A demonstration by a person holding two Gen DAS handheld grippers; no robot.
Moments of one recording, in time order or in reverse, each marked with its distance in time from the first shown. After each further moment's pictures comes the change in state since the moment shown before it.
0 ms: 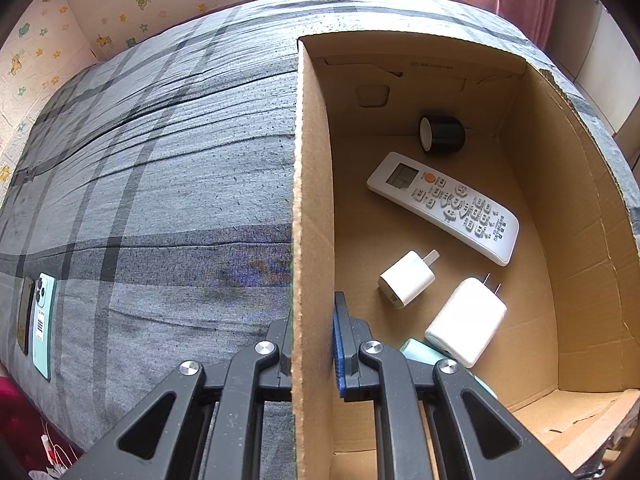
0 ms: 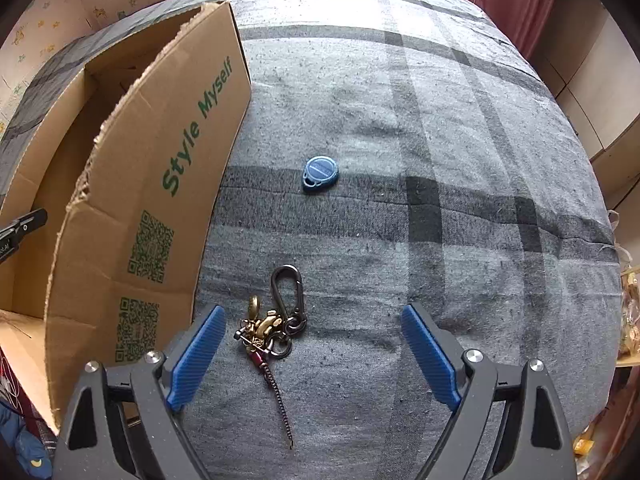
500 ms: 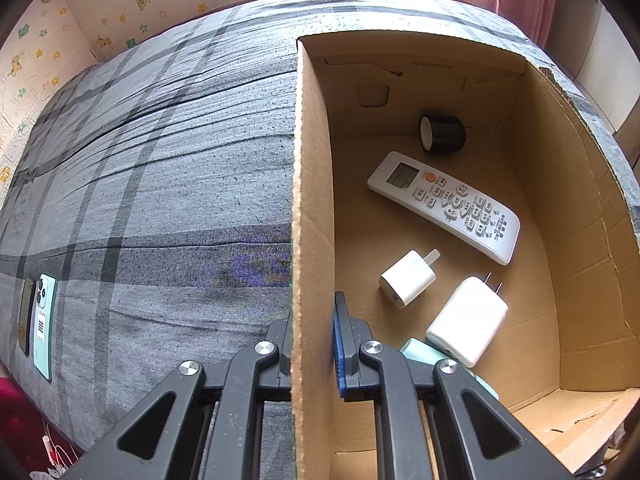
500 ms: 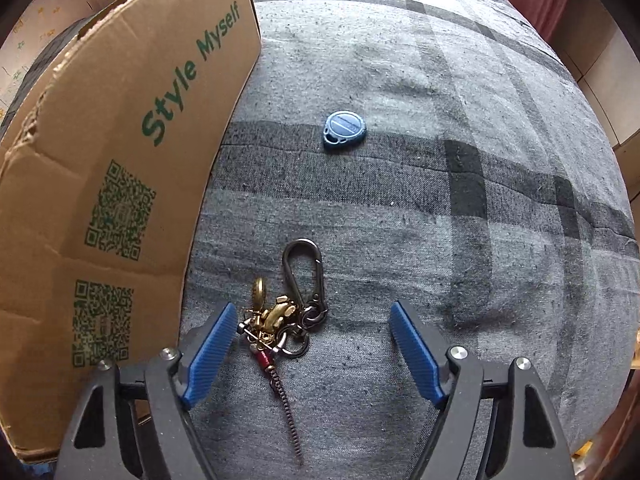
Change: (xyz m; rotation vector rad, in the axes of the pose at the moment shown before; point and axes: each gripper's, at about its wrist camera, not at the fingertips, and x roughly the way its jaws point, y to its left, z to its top) left arm 0.001 -0.001 0.001 0.004 0.002 0.007; right arm 0.036 0.008 -0.006 -0.016 0.071 0.018
